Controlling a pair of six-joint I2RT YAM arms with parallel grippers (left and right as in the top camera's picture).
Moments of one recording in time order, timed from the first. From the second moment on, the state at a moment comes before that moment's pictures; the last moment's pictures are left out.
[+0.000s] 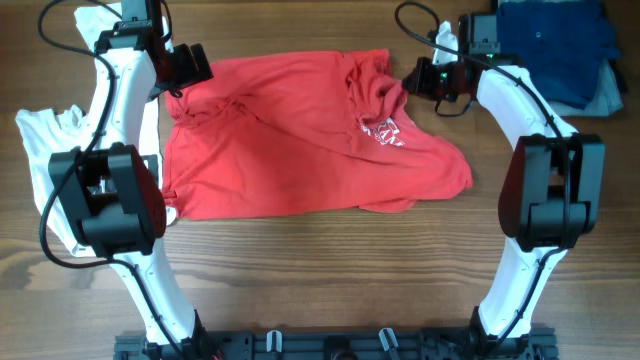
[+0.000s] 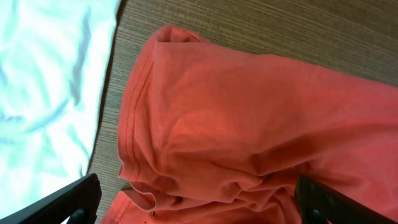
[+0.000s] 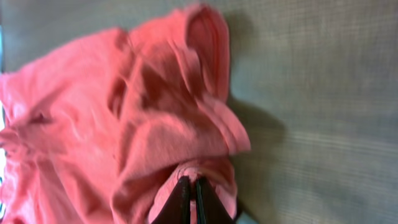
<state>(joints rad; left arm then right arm) 0.08 2.15 1.84 -0.87 0.02 -0.27 0.03 2.14 1.60 -0.51 -0.49 0.22</state>
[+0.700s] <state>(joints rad) 0.08 2.15 1.84 -0.87 0.02 -0.27 -0.16 2.14 1.77 -0.57 -0.32 0.23</state>
